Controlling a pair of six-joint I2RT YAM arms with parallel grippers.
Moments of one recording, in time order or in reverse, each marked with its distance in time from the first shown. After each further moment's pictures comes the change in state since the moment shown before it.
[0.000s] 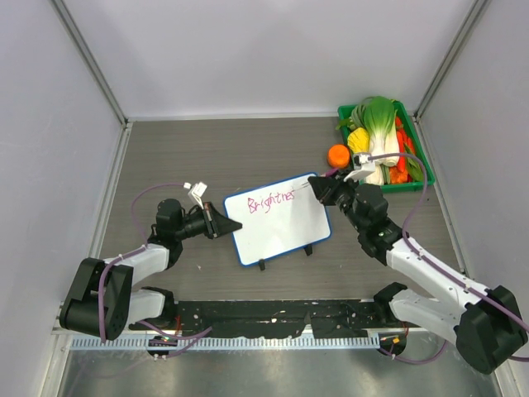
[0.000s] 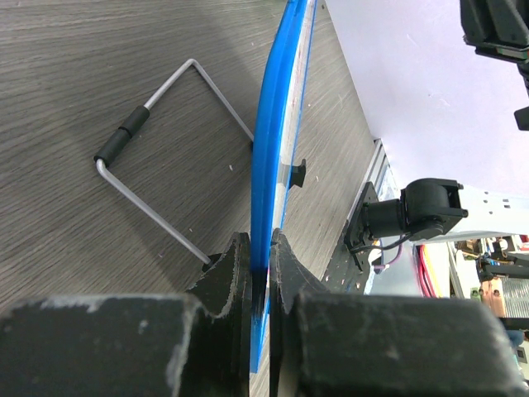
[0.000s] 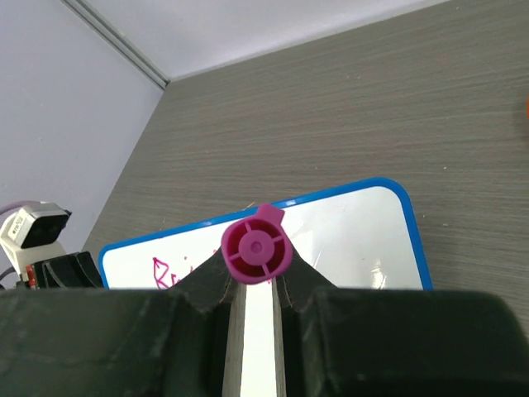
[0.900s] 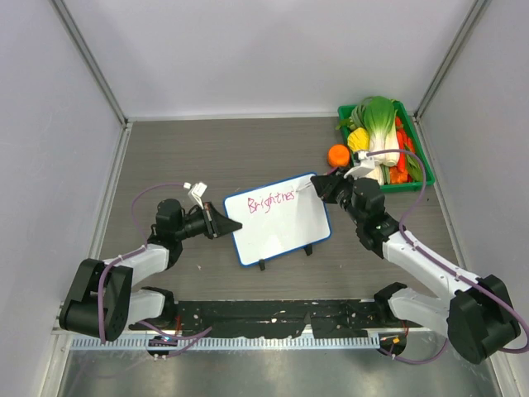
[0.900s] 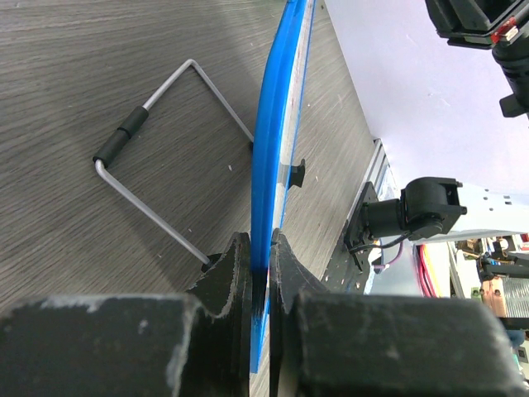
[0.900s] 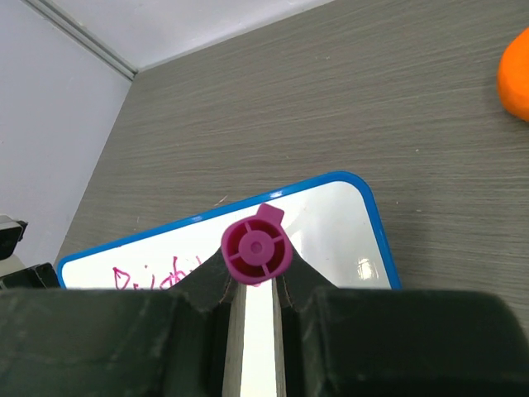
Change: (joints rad) left arm 0.000 -0.006 0.000 -0.004 0.000 0.001; right arm -0.068 0.058 0.016 -0.014 -0.032 0.015
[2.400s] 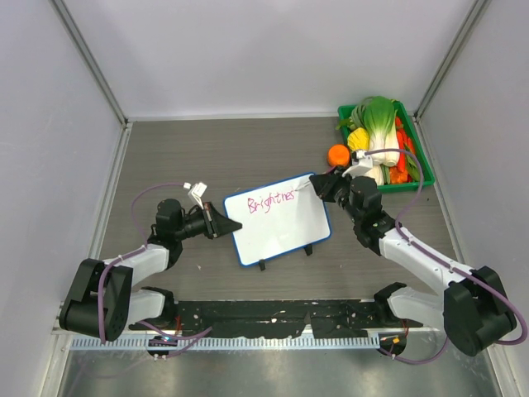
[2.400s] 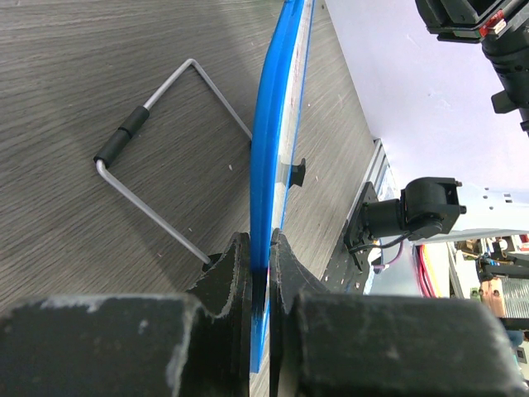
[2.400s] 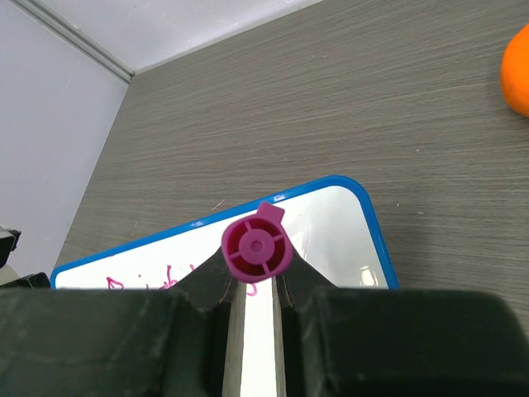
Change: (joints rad) left arm 0.000 0.000 0.000 -0.003 0.000 -0.001; right arm -0.002 0.063 0.000 0.046 0.003 0.016
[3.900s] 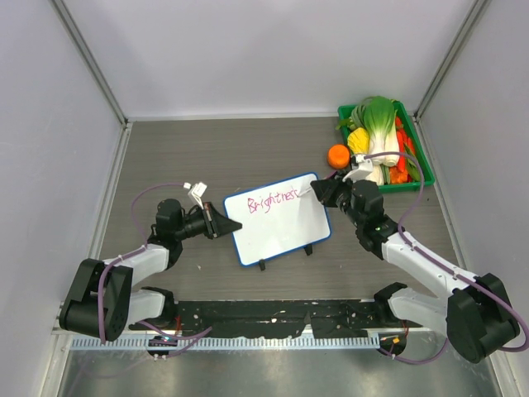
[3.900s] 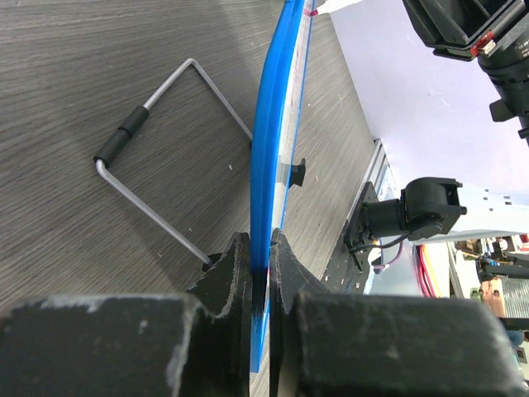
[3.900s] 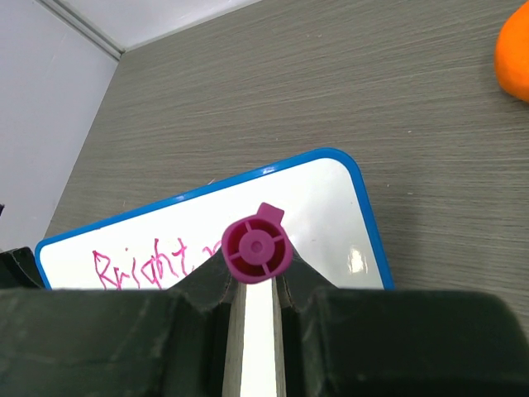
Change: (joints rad) left arm 0.000 0.000 0.000 0.000 0.000 0.000; right arm 0.000 -0.046 -0.029 -0.047 -0.020 -0.035
